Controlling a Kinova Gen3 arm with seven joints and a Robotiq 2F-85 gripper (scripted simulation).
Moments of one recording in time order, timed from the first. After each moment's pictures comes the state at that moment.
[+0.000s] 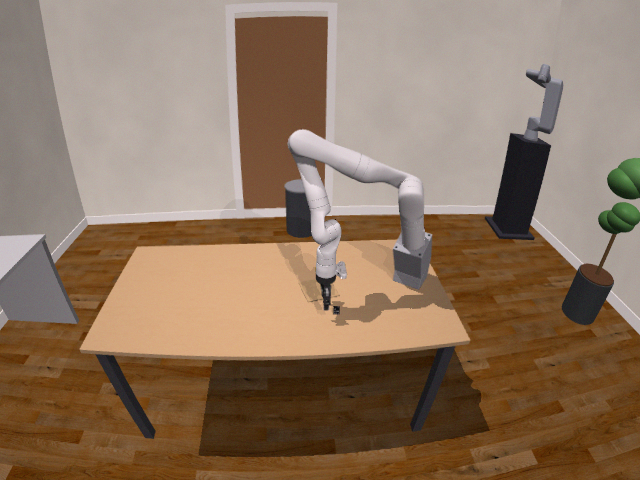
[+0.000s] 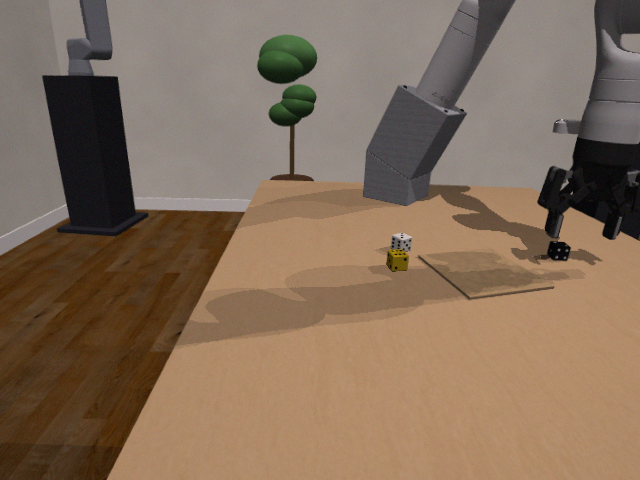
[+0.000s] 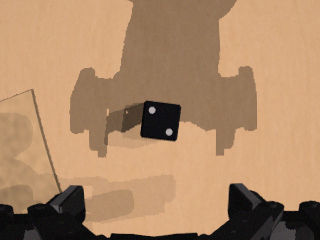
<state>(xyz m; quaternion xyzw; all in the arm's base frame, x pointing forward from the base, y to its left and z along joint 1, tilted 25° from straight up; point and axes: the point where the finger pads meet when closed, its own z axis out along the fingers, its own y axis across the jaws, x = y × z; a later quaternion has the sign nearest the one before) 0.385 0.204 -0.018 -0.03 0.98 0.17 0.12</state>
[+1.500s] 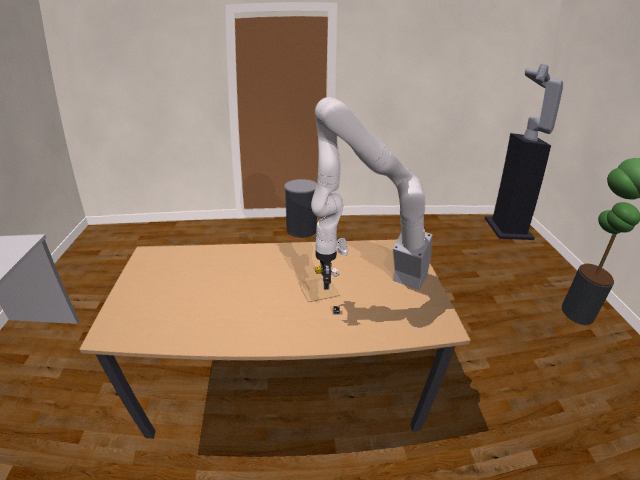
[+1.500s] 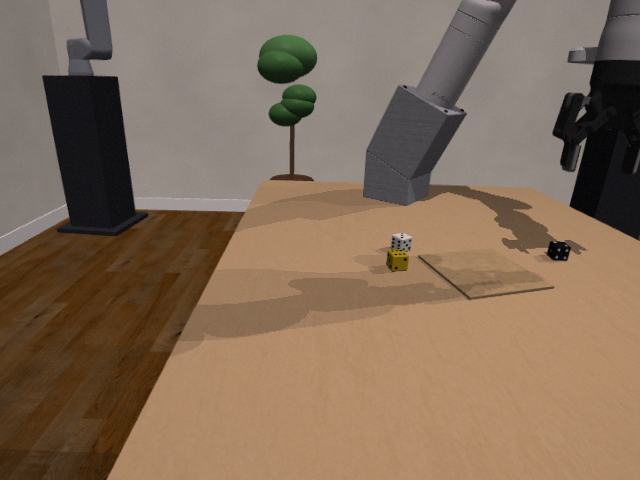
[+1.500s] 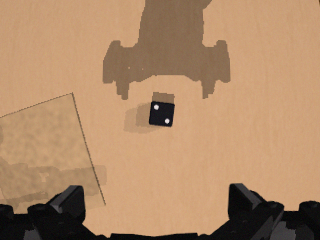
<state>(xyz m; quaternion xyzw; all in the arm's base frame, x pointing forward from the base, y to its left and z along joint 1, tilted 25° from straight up) 0.364 0.167 0.074 -0.03 0.98 0.17 0.12</state>
